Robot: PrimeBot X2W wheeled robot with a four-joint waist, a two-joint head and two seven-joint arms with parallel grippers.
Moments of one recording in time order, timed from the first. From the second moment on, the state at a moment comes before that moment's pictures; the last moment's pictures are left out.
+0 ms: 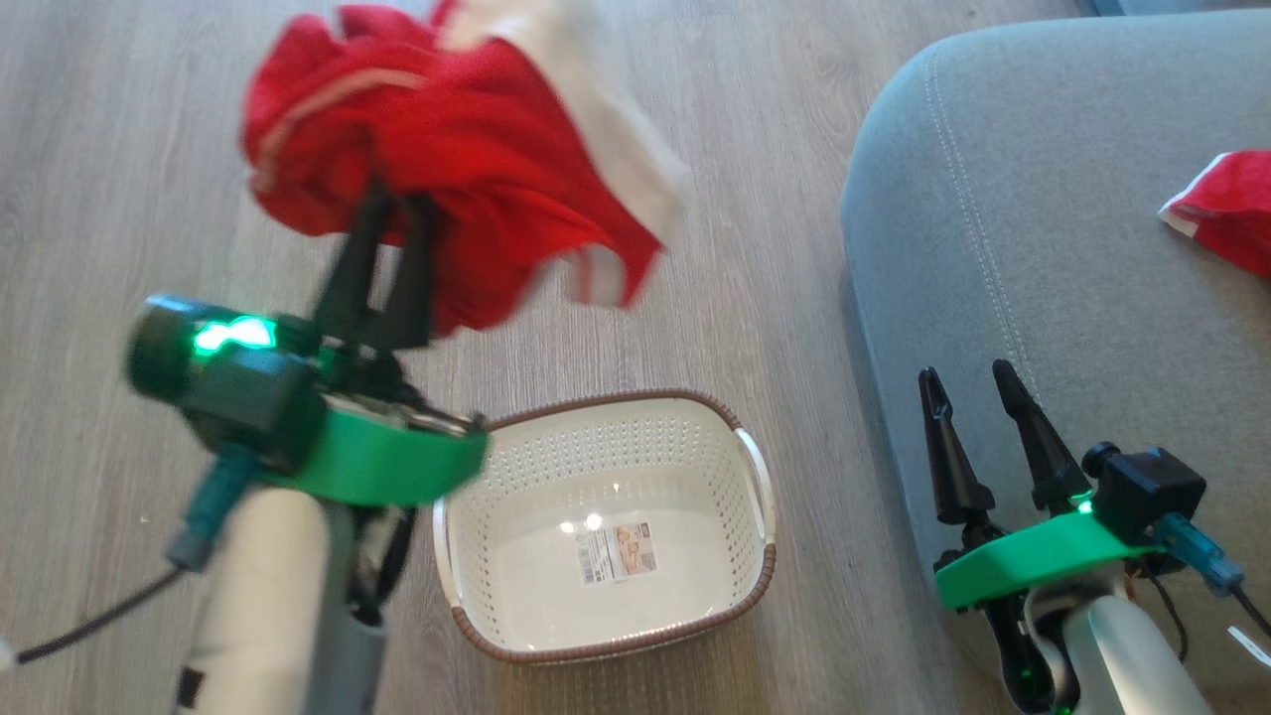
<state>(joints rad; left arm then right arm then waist) -0.31 0.04 -0.19 -0.14 -0.12 -0.01 -0.25 -0.09 -0.10 0.11 0.19 0.35 0.13 -0.26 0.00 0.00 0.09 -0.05</state>
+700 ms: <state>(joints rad) -0.20 0.05 -0.39 -0.12 -0.08 -0.06 -0.26 -0.09 -0.10 0.14 0.17 0.36 0.13 -0.26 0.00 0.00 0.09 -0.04</state>
